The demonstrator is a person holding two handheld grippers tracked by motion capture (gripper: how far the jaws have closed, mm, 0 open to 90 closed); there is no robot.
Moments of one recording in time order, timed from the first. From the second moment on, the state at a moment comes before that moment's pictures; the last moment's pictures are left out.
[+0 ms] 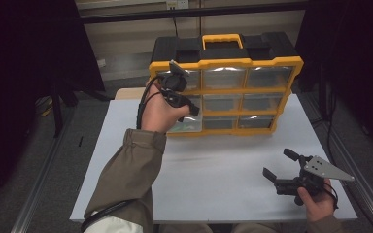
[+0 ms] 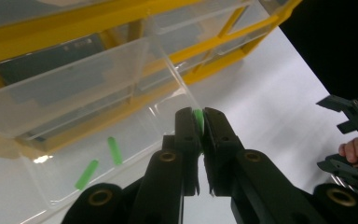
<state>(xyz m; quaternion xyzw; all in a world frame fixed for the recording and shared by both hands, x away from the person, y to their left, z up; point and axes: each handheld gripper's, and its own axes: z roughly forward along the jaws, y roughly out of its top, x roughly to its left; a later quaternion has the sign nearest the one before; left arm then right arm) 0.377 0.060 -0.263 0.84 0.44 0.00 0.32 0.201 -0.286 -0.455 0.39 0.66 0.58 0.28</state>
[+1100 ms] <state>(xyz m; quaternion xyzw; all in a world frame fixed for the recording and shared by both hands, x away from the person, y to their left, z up) 0.394 0.073 -0.275 0.82 0.49 0.07 0.29 0.202 -0.287 -0.455 0.39 0.66 0.58 0.28</state>
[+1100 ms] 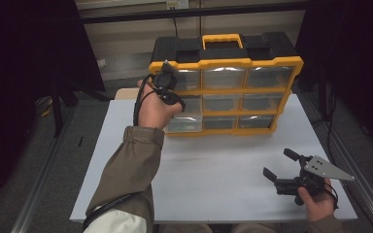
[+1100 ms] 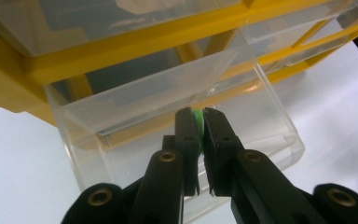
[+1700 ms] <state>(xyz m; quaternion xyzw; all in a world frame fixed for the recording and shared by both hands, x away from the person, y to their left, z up) 0.394 0.077 -0.278 0.81 0.49 0.07 0.31 0.201 -0.286 -0.455 0.39 0.66 0.58 0.28</state>
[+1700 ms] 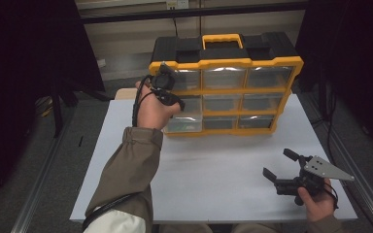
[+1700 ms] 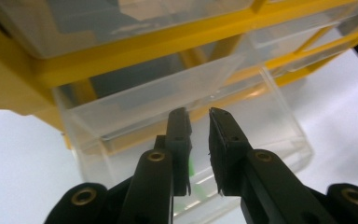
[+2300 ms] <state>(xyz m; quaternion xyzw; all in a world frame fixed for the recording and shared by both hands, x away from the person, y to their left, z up) 0.379 0.062 -0.267 0.83 0.45 0.04 0.34 0.201 -0.286 -0.455 0.39 0.66 0.58 0.28</state>
